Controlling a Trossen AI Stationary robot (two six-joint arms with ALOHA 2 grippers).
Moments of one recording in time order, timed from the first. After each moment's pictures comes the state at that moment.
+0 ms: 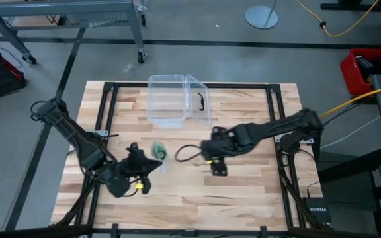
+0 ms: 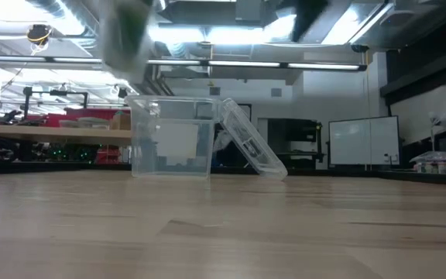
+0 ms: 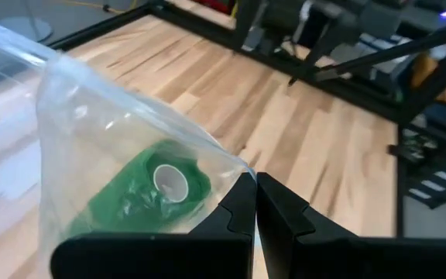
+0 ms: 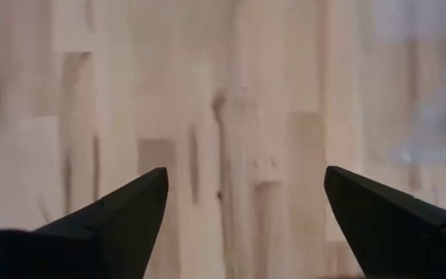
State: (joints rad) left arm -0.71 1.35 1.17 -0.58 -0.91 -0.92; right arm 0.28 1.70 1.65 -1.16 0.15 0.29
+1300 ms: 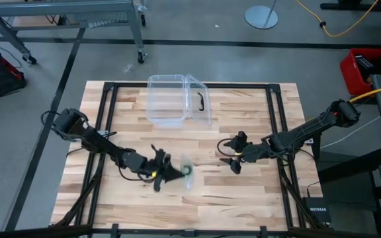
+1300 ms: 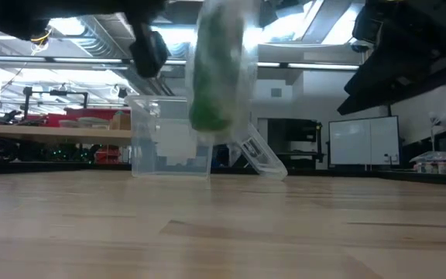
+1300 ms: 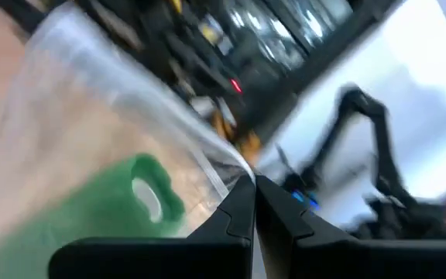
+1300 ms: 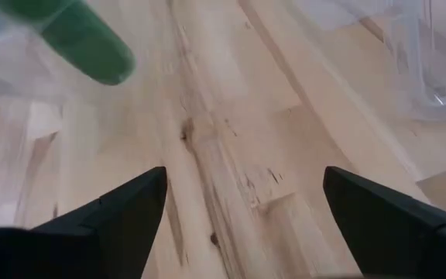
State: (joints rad) left arm -0.46 1.65 0.60 1.09 -0.29 -0.76; right arm 0.39 1.14 0.54 -0.12 0.41 0.58
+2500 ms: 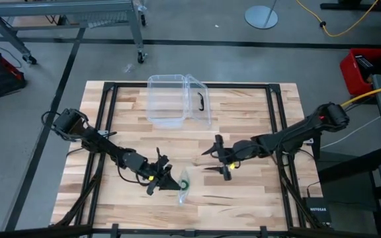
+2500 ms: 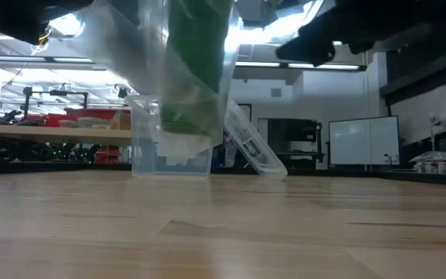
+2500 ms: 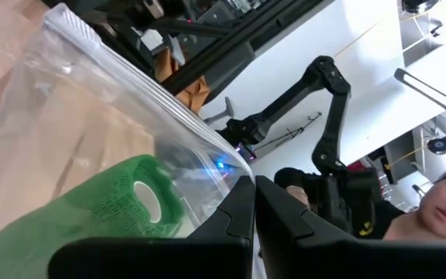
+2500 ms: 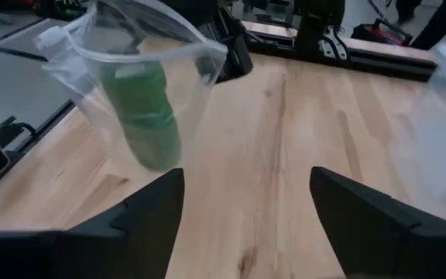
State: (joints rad) left arm -0.46 1.65 0.60 1.09 -0.03 -0.95; right arm 0.31 1.39 0.66 0.37 0.13 -0.05
